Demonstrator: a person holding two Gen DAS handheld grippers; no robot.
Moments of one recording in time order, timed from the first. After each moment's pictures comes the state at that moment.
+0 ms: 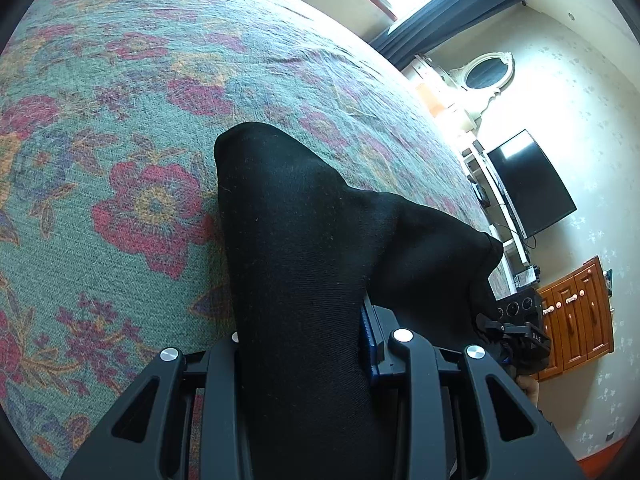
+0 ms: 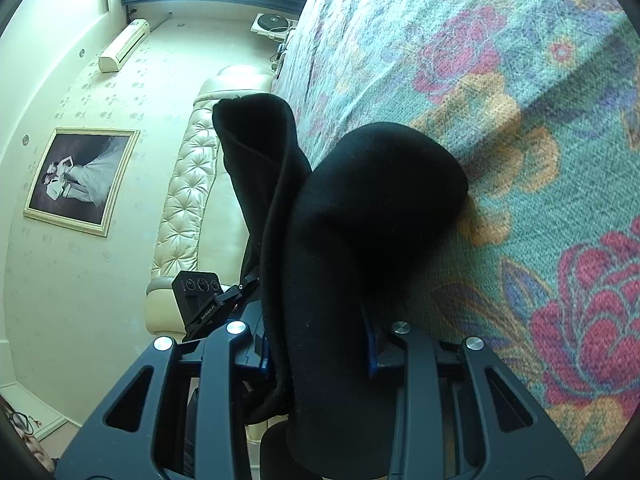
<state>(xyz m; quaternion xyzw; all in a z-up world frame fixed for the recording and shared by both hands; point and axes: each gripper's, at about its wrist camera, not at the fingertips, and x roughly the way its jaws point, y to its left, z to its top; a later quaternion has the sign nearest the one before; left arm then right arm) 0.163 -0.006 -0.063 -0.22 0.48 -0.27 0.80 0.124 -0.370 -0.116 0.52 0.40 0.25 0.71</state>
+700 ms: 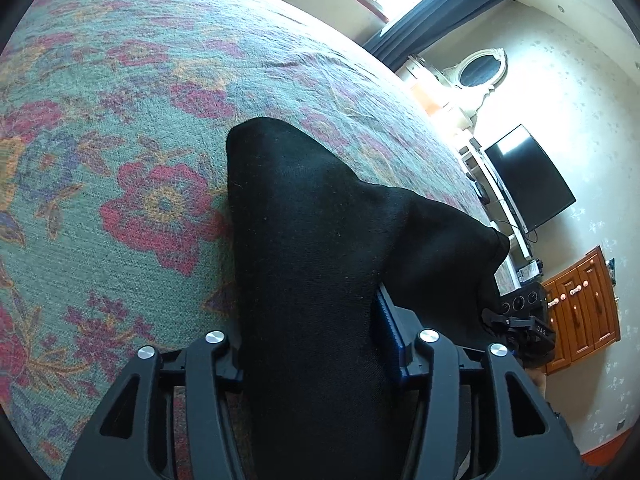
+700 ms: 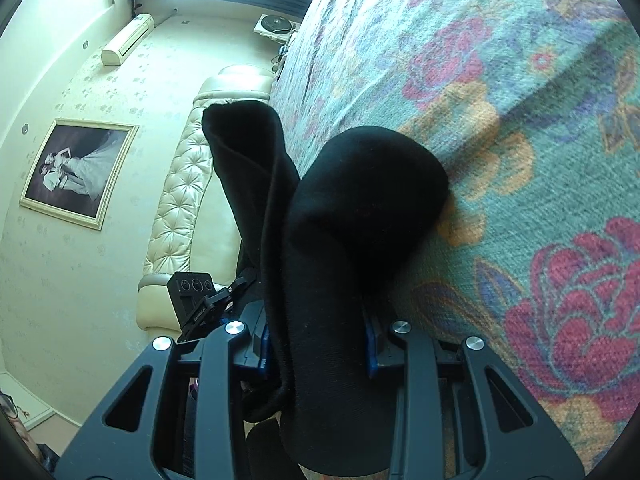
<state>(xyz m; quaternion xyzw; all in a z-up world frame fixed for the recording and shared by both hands) 0.132 0.008 -0.058 -0.20 0.47 -0.27 0.82 0.122 -0.376 -0.115 0.51 0.39 0.24 0.73</state>
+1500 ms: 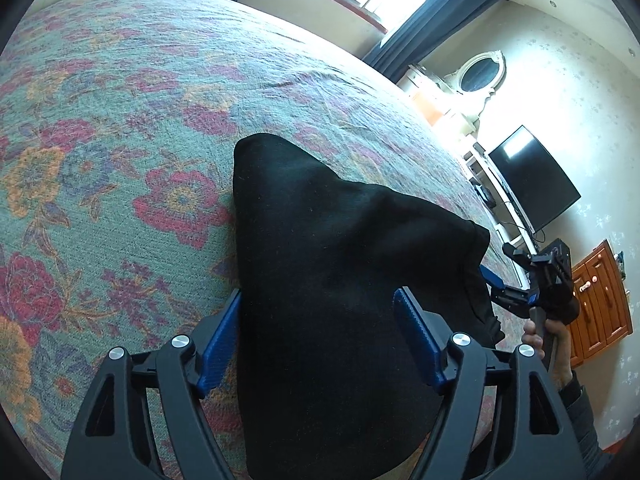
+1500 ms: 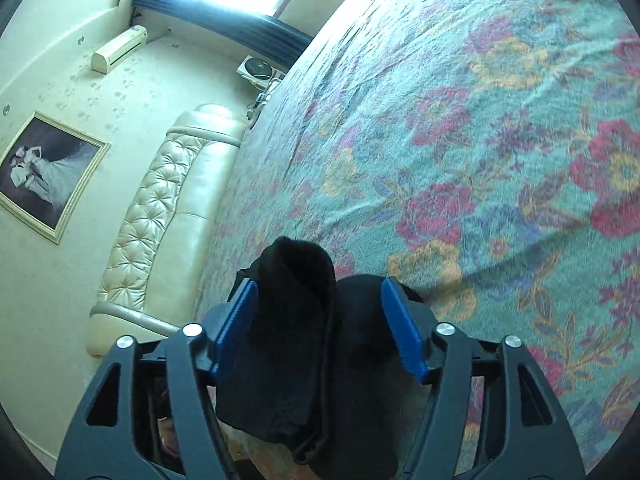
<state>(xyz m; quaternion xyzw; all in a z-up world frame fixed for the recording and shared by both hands) 0.103 0.012 -0.031 -0.19 0.45 -0.26 0.84 0.144 -0.405 -0.036 0.44 0.36 0.13 0.81</state>
